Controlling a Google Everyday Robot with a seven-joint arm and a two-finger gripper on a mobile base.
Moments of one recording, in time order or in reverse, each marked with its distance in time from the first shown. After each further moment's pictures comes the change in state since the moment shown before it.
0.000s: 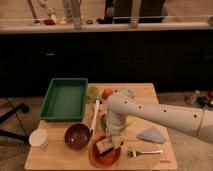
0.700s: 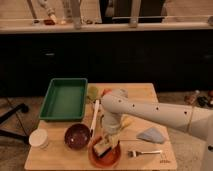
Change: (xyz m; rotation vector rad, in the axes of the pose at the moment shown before) arm -0.015 -0.013 0.008 -0.042 -0.003 -0.178
